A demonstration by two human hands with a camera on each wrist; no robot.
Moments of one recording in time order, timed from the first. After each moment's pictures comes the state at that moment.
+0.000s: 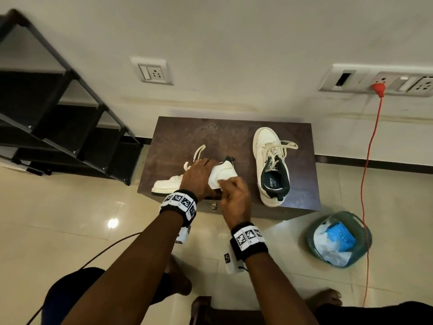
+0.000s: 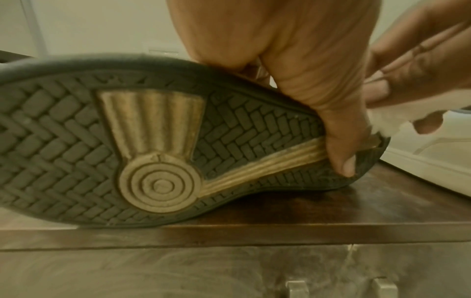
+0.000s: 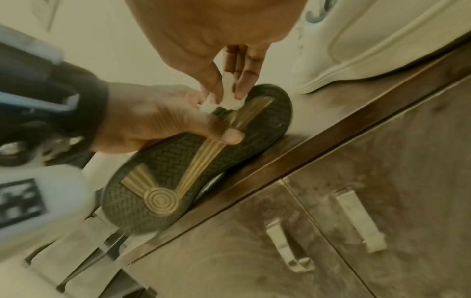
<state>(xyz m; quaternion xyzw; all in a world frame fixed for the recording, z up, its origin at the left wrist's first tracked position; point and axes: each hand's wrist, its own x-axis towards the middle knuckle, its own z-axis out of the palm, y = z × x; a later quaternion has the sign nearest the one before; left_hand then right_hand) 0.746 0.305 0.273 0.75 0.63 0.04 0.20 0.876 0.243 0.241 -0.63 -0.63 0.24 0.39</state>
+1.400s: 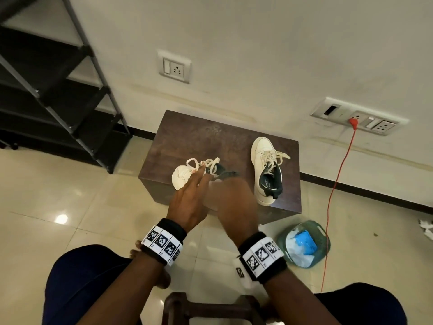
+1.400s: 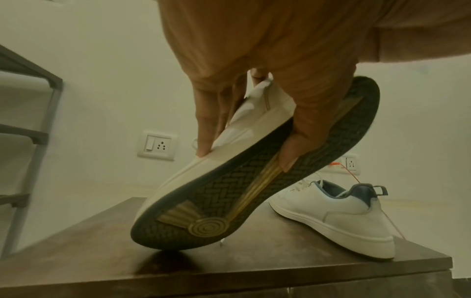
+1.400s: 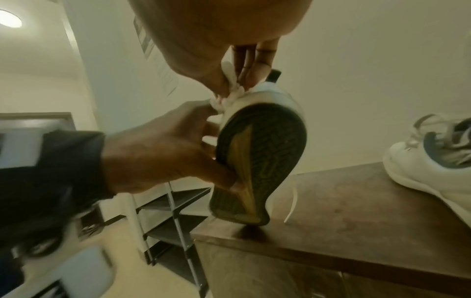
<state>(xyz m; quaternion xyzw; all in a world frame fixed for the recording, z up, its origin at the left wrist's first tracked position) 0.706 0.186 0.323 0.73 0.61 0.21 0.24 0.852 0.175 0.360 -0.51 -0.78 0.05 0.35</state>
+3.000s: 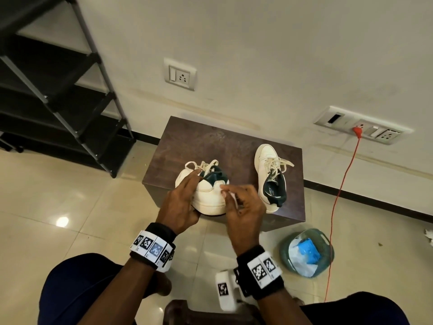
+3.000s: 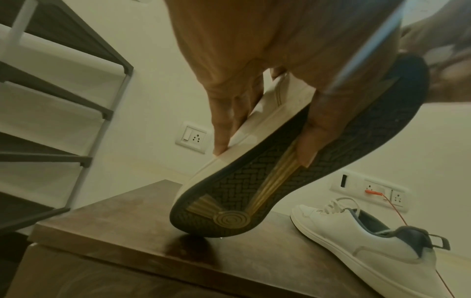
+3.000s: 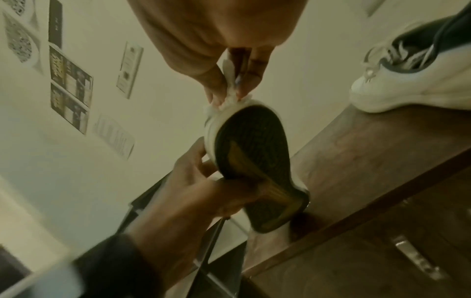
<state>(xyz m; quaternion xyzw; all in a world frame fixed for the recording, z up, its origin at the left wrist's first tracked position) 0.670 0.185 0.322 0.71 0.56 0.36 0.24 0.843 0.176 0.365 -0.57 -0.61 0.24 0.49</state>
